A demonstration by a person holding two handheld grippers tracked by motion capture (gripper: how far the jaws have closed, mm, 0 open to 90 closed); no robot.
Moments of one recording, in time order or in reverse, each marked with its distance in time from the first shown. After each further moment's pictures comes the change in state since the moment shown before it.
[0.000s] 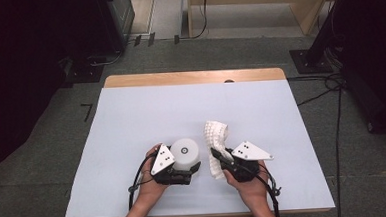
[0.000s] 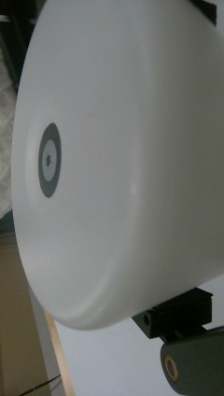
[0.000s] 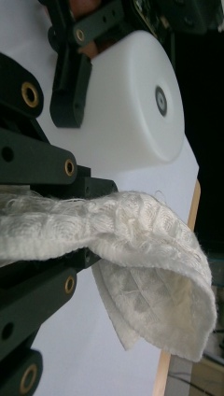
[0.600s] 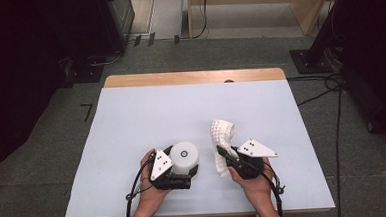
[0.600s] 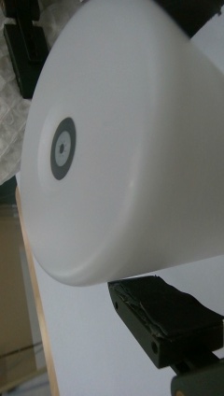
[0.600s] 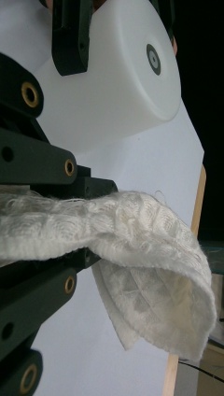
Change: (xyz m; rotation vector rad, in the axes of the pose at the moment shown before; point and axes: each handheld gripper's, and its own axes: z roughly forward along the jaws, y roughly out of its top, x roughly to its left) left arm -0.016 -0.007 -0.010 0.007 0.161 -0.119; right arm -0.014 -0.006 0.001 0.012 -0.023 0.013
